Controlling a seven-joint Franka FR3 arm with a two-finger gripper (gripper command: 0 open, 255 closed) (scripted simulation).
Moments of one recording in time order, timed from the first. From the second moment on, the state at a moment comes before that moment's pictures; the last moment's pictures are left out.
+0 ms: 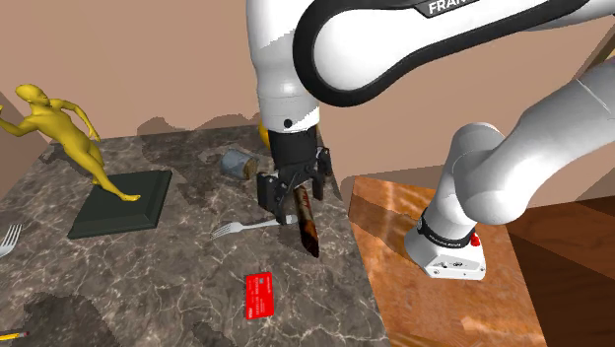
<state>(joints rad) -0.05 -0.51 0.33 -2.42 0.46 1.82 0.63</state>
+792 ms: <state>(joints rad) -0.04 -0.10 0.48 -2.36 0.72 2.13 1.06</state>
